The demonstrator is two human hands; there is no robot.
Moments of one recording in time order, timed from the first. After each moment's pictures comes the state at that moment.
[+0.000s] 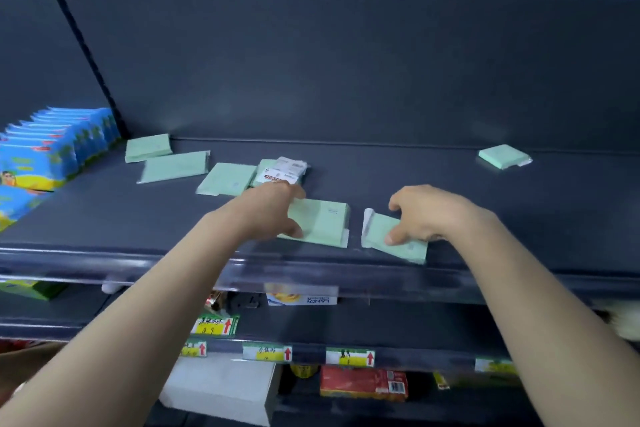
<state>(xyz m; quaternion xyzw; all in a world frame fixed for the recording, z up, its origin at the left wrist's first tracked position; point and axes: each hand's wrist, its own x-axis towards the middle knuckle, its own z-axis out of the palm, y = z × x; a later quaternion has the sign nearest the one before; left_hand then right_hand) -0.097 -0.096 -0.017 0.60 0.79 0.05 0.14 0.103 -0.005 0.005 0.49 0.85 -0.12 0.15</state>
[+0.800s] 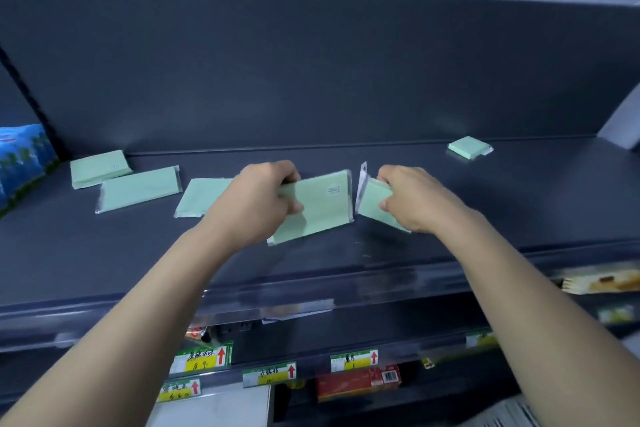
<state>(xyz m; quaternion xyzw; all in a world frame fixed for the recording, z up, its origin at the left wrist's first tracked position) -0.114 -0.106 0.008 0.63 0.72 0.28 0.12 0.075 -0.017 0.006 0.56 0.83 -0.09 -0.04</state>
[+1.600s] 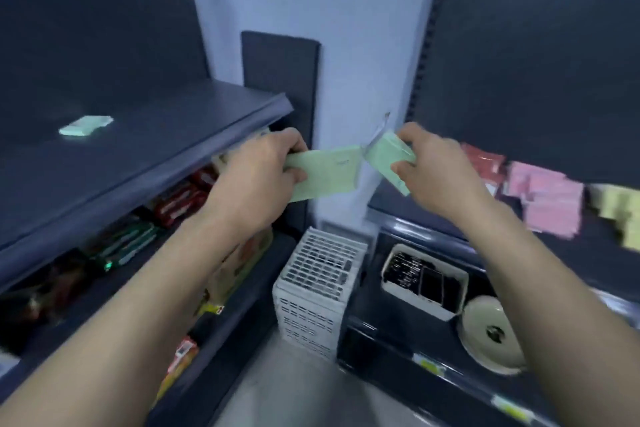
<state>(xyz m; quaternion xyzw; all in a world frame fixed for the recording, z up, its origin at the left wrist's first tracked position) 0.311 -0.224 0.024 0.89 0.31 0.29 0.17 0.501 -0.322 0.017 0.83 0.50 0.04 -0.23</state>
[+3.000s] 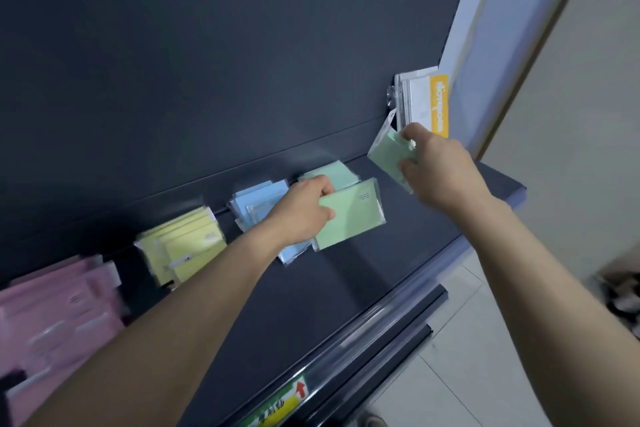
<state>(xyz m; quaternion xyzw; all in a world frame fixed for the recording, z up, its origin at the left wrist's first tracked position) 0.955 -0.602 -0.056 0.91 -0.18 -0.06 0.36 0.916 -0.782 0.007 0.98 -0.06 0.15 -0.13</state>
